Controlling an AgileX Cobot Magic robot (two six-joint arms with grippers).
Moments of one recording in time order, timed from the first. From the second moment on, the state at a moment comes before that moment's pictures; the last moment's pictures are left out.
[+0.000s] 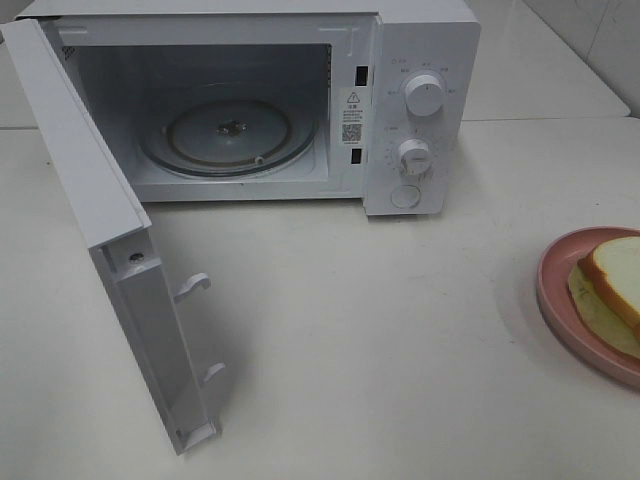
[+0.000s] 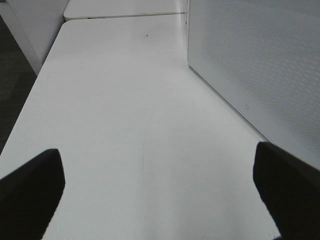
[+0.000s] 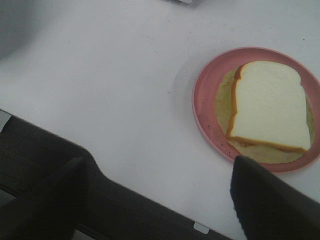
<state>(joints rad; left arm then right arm) 0.07 0.00 -0.50 -0.04 1.04 0.10 0.62 0.36 -0.67 -0.18 1.17 0.17</state>
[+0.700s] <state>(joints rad) 0.07 0.00 -0.50 -0.04 1.04 0.10 0.22 0.06 -0.55 -0.13 1.12 0.17</state>
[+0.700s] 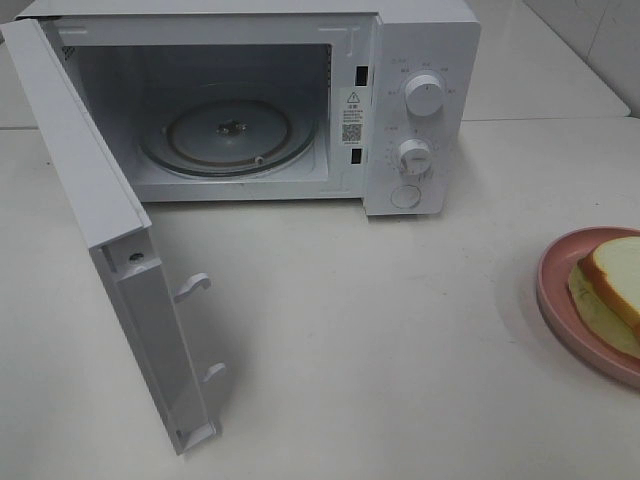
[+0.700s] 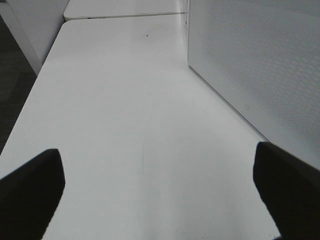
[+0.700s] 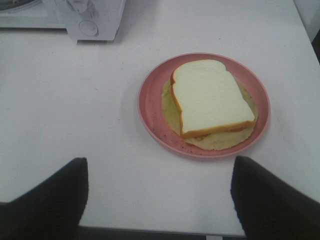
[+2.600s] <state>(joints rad) 0.07 0.00 -0.50 -0.04 1.04 0.09 0.09 0.00 -0.51 -0.12 1.05 0.17</state>
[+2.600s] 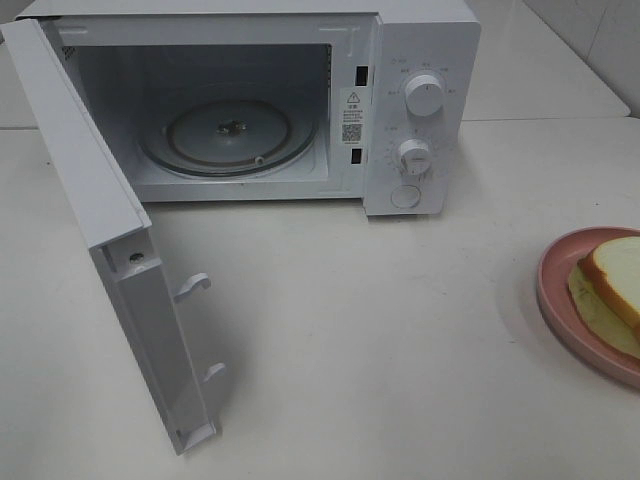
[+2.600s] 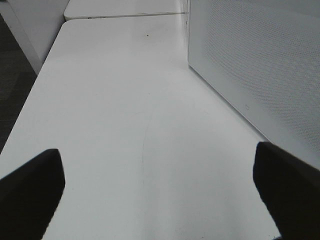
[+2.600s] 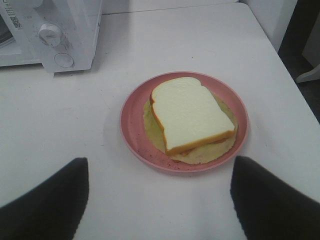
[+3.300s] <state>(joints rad) 0.07 0.12 -0.53 -0.04 0.93 0.09 0.09 0.00 -0.51 -0.12 1.05 0.17</state>
